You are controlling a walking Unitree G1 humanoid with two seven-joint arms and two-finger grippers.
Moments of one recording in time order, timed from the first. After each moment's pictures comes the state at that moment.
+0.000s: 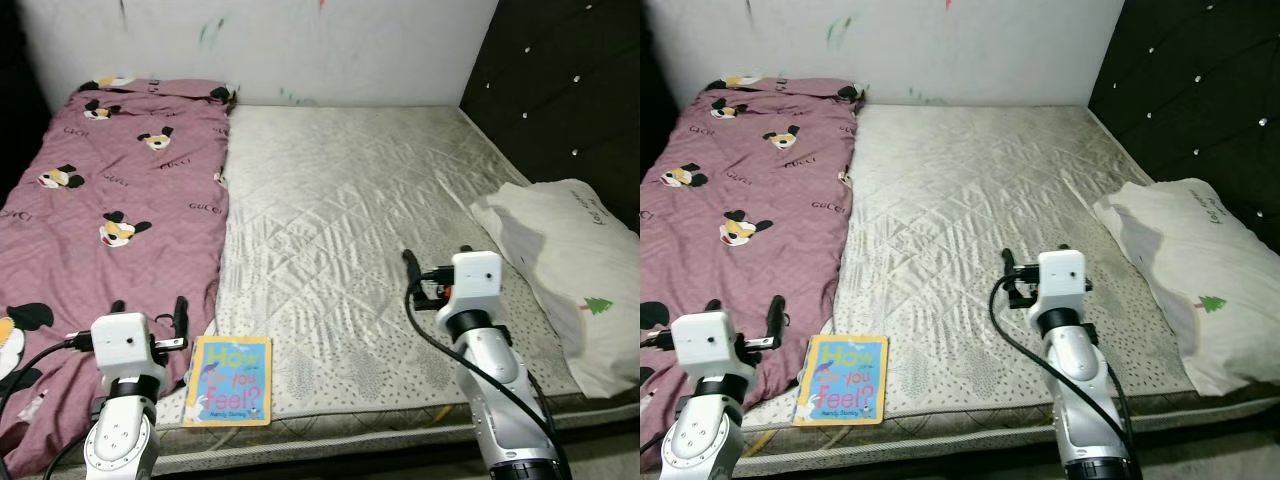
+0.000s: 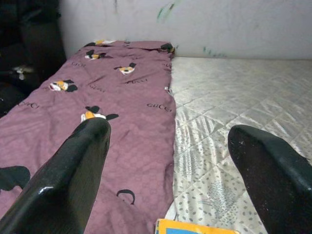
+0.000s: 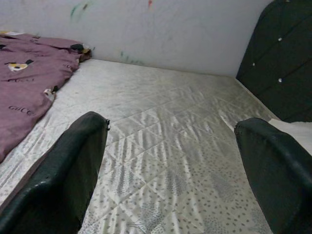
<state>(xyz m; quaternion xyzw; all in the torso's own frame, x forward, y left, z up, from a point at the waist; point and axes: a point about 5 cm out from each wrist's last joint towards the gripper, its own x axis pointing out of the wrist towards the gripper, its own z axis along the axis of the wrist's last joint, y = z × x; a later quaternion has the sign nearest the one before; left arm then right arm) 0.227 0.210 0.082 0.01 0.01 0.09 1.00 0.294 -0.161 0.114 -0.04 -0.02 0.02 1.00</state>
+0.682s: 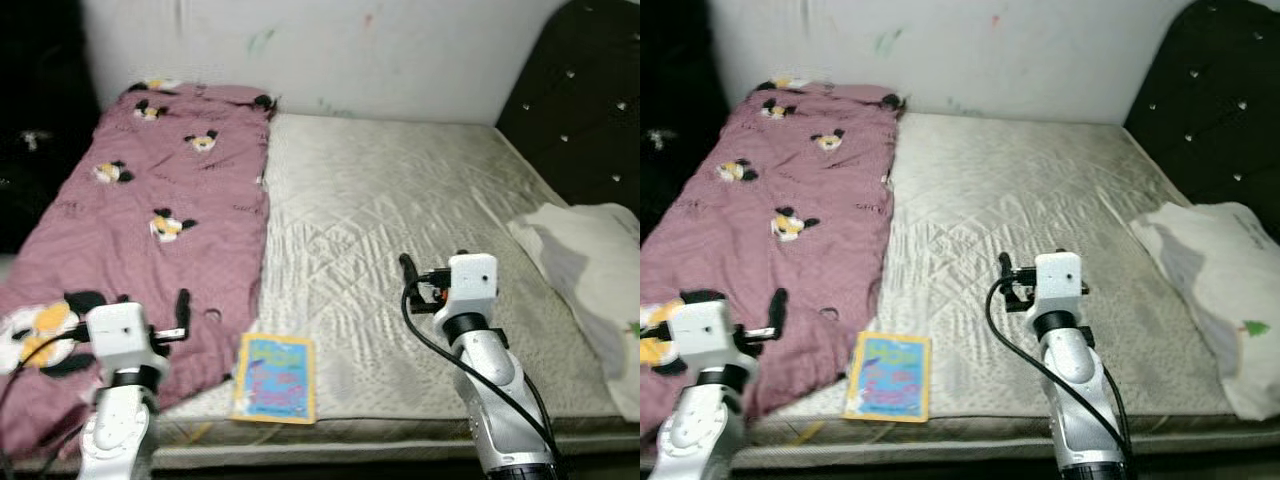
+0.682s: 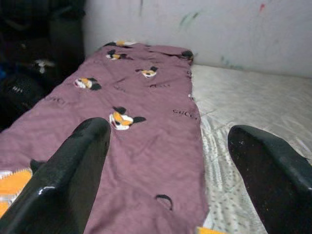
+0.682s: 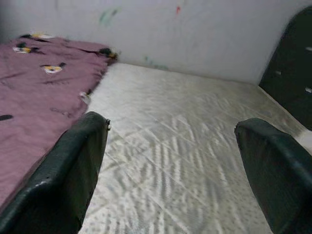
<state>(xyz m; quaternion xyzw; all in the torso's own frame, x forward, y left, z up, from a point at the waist) 0.234 0.208 0.089 -0.02 0.01 0.08 1.00 0.291 -0.156 0.113 -0.04 -0.01 0.03 1.00</state>
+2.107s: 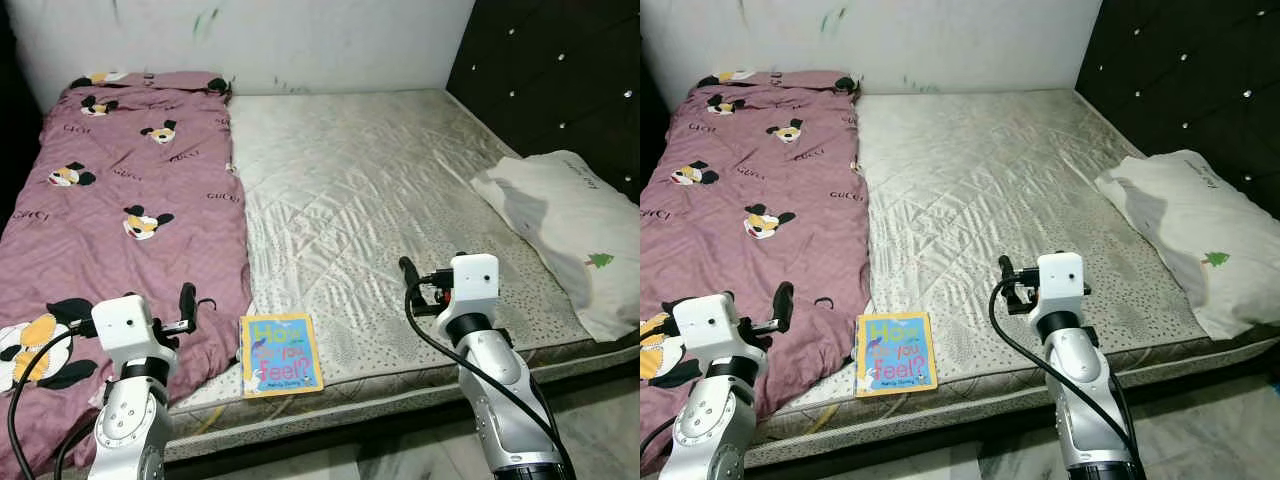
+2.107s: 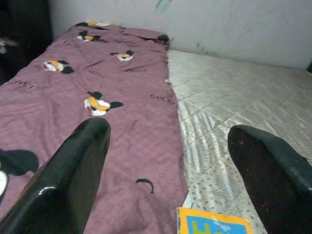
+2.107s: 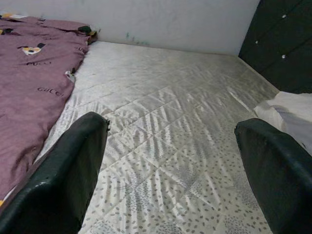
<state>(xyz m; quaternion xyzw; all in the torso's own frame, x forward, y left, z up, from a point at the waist) 0.241 0.203 0.090 -0.06 0.01 0.10 0.99 0.291 -0.157 0.111 -0.03 0.01 0.05 1.00</state>
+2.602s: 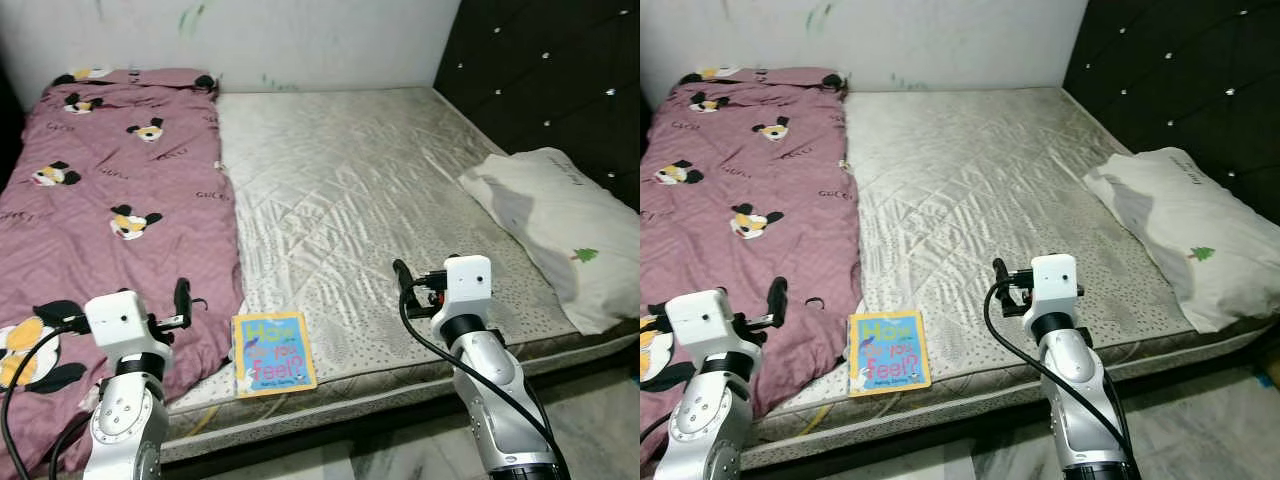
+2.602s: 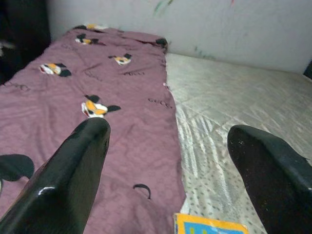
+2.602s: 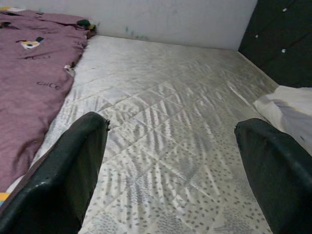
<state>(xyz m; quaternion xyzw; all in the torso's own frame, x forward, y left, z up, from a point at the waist) 0.244 0.206 0.095 -0.06 0.00 0.10 0.99 0.291 -0.152 0.109 -0.03 0.02 0.06 1.00</state>
